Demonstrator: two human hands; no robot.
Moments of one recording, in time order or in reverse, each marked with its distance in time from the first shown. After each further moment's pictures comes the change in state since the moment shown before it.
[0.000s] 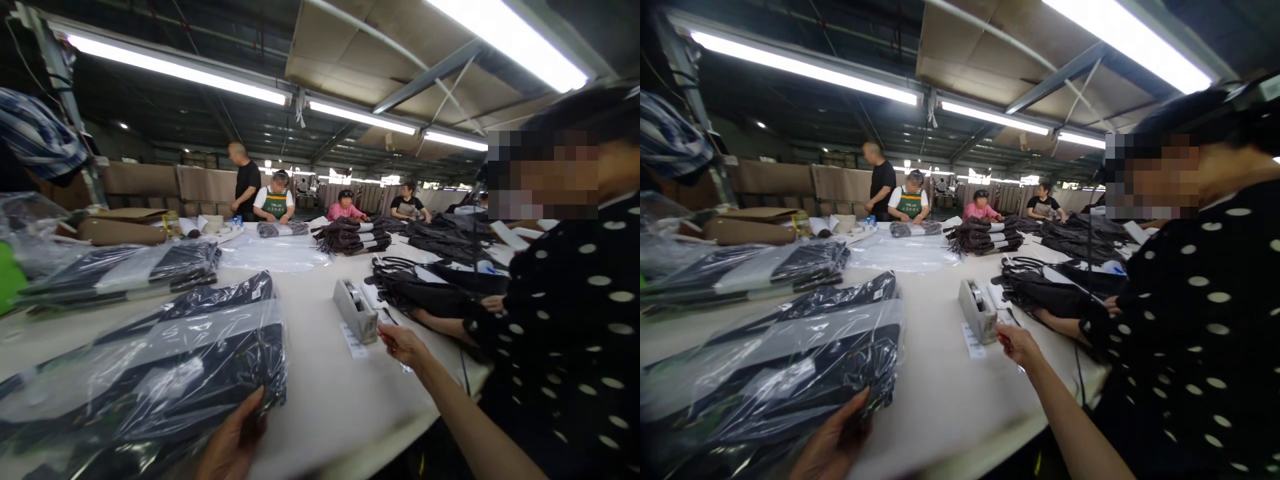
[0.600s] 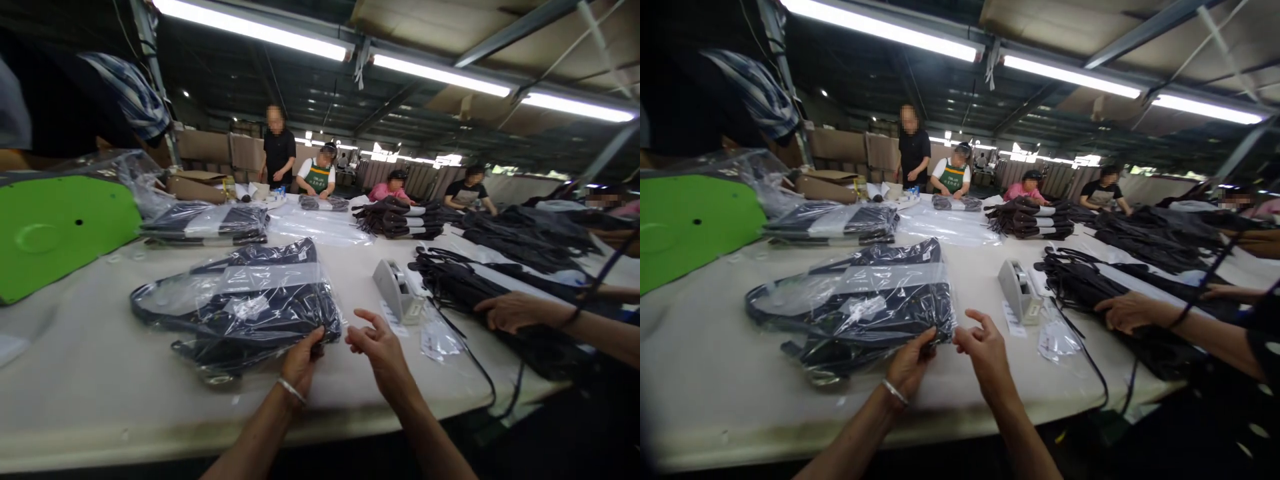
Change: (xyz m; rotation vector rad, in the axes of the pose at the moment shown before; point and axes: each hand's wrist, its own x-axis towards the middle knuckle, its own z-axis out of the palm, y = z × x) left_hand 0.021 -0.022 0.008 -0.019 -0.068 0.065; right_hand -0.163 -0.004 0.136 0.126 -0.356 -0.235
